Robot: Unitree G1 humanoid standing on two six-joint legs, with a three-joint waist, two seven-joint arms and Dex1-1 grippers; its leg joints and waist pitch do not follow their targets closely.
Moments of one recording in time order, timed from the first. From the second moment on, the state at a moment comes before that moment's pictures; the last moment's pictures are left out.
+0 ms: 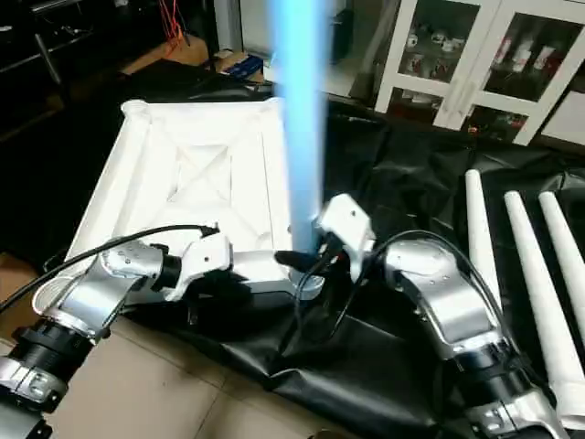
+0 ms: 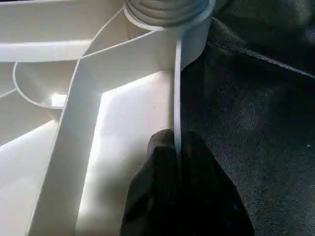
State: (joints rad) left arm -0.53 0.38 -0.33 0.43 0.11 0.10 -1.14; right arm -0.41 -0.50 0.26 0.09 0.26 0.25 0.92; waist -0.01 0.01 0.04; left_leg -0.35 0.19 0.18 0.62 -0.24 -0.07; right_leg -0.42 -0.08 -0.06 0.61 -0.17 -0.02
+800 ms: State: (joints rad) left arm -0.51 0.38 -0.34 0.42 0.12 0.10 -1.14; right arm -0.37 -0.41 0.14 0.19 0.36 0.27 0.92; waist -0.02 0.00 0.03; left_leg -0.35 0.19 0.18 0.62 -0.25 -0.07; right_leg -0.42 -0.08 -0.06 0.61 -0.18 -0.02
